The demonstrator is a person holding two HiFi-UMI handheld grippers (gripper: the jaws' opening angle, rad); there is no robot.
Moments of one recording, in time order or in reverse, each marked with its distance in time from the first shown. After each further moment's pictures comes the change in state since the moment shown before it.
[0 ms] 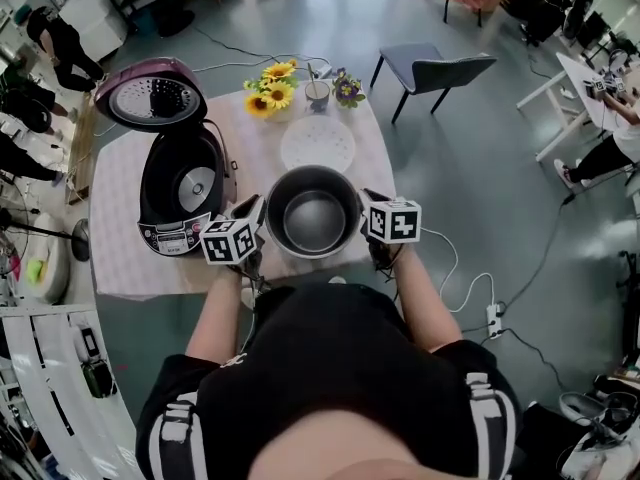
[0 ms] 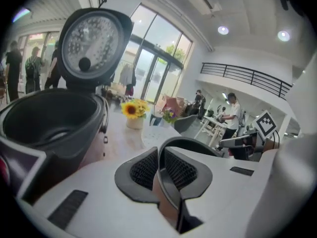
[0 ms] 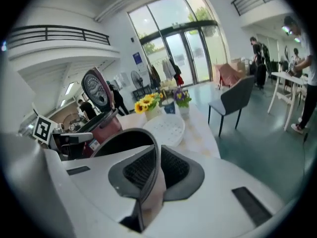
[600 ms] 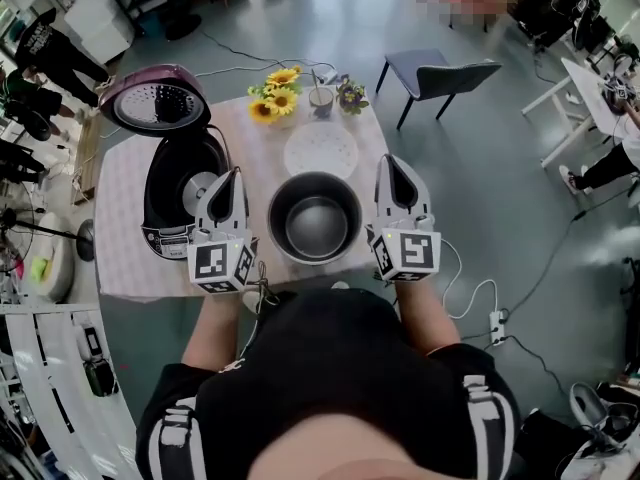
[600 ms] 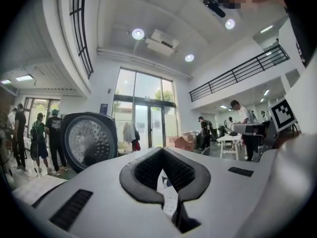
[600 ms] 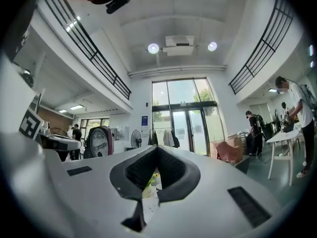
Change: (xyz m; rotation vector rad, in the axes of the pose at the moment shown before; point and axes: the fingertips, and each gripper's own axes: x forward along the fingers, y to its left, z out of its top) left arm -0.103 -0.064 0.157 0.373 -0.564 0.177; right arm -0.149 0.059 0.162 -0.286 -0.853 -0.121
